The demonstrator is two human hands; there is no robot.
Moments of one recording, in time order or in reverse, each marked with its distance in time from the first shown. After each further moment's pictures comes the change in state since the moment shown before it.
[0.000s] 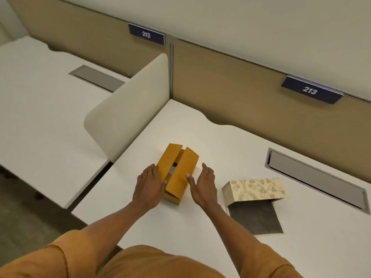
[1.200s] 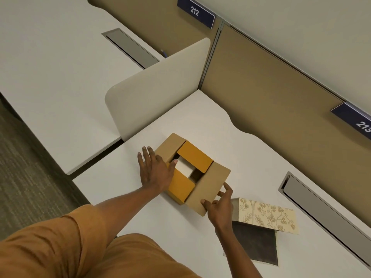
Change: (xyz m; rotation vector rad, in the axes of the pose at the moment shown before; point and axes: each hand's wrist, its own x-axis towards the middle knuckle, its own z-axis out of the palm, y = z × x) left_hand 0.045 0.005 0.011 0.054 -0.062 -0.458; right_hand -0.002 0.032 -0.016 0.225 -0.028 0.203
